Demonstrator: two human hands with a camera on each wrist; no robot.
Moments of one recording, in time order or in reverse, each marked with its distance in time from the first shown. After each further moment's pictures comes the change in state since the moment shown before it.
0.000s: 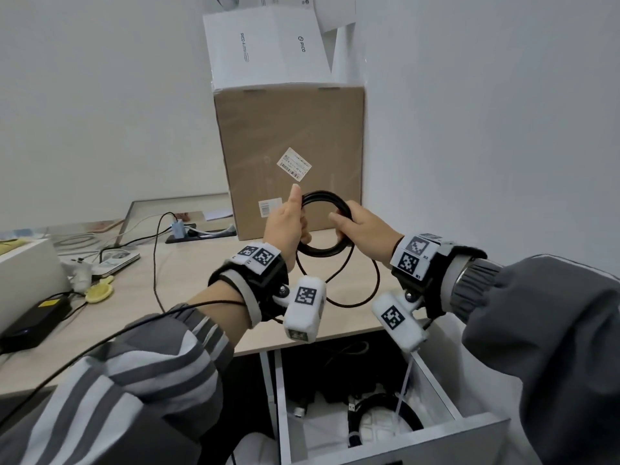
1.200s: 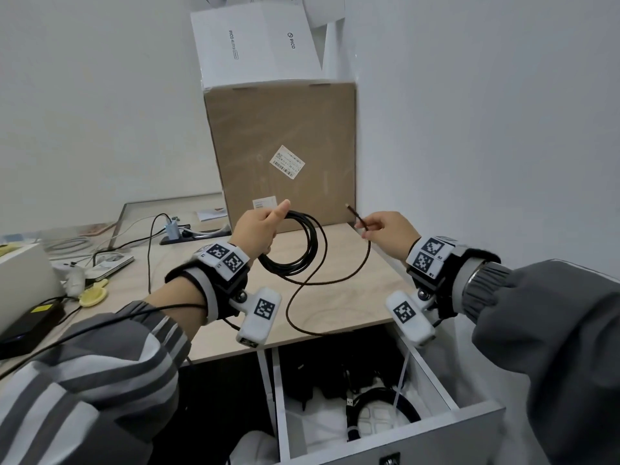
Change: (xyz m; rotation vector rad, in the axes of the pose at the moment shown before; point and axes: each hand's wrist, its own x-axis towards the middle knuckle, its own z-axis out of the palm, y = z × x) left_hand 0.017 -0.005 -0.052 0.572 -0.093 0.093; right_hand -0.006 0.050 -0.028 -0.087 0.156 0.241
